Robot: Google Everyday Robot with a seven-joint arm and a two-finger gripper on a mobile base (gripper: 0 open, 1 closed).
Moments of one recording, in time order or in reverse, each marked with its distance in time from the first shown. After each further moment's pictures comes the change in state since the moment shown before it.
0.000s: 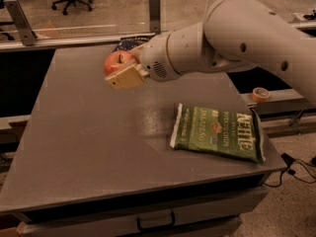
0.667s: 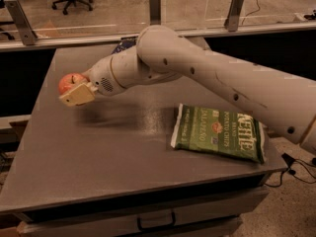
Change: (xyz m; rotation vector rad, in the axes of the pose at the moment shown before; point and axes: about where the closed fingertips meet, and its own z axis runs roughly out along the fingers) arm 0.000 0.041 0.143 -0.236 -0.023 0.063
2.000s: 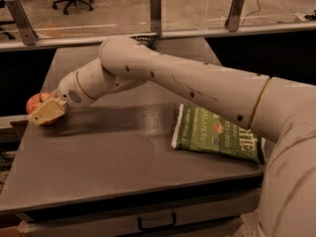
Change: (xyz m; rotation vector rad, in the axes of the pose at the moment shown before) arm 0.000 0.047 0.078 -0.174 0.056 0.048
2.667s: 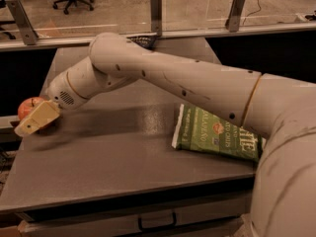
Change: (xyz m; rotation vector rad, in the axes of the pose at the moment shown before) arm -0.006 0.009 0.010 -0.016 0.029 -0.069
